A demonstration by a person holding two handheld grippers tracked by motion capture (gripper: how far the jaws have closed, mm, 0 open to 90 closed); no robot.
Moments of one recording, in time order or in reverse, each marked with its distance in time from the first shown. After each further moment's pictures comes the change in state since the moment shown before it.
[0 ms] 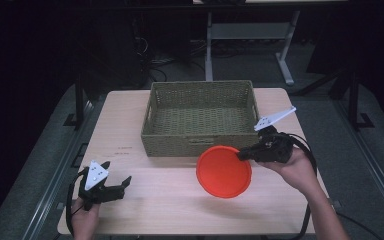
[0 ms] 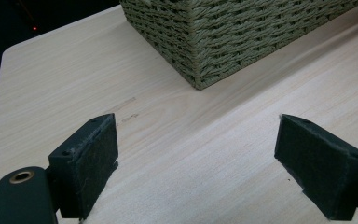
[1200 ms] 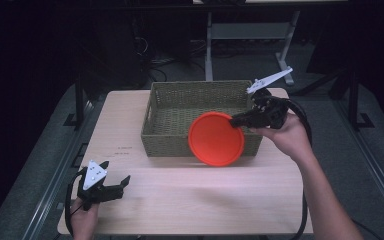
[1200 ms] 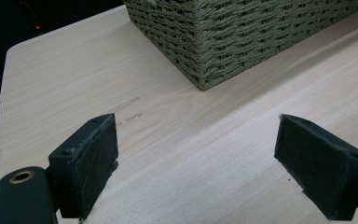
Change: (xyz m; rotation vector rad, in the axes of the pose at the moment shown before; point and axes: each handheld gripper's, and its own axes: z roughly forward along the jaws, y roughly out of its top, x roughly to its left) left arm 0.003 -0.001 -0.002 -0.008 0.008 -0.013; right arm -0.010 0.079 -0.025 -0.054 -0.066 -0.004
